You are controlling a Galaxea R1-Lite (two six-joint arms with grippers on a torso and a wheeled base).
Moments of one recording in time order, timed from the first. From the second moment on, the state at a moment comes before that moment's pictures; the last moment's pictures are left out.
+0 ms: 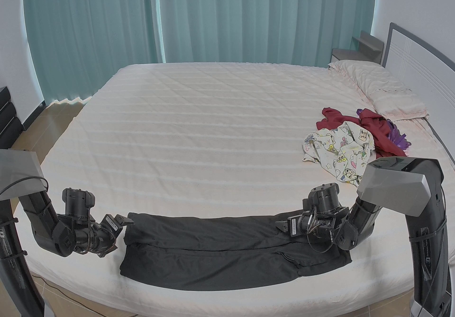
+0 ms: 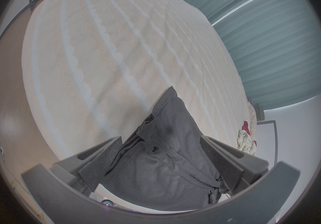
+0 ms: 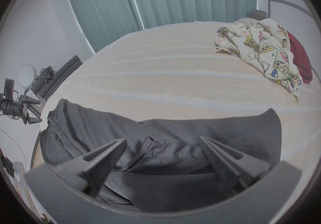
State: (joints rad) left arm 0.01 2.12 -0.42 -0.84 -0.18 -0.92; right arm 0.40 2.49 -0.90 -0.90 0.01 0.19
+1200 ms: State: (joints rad) left arm 0.01 2.13 -0.41 -0.88 -0.17 -0.92; right arm 0.43 2.46 -0.91 -1.05 -0.05 0.19
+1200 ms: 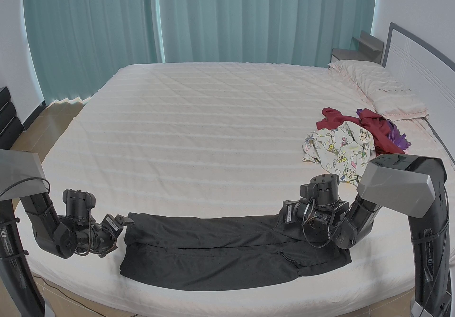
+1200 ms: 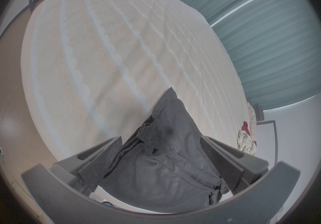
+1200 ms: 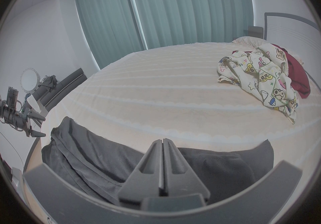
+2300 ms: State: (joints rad) left arm 0.00 2.14 -0.41 -0.89 -0.15 -0.92; right arm 0.25 2.43 -0.83 -0.92 0.00 0.36
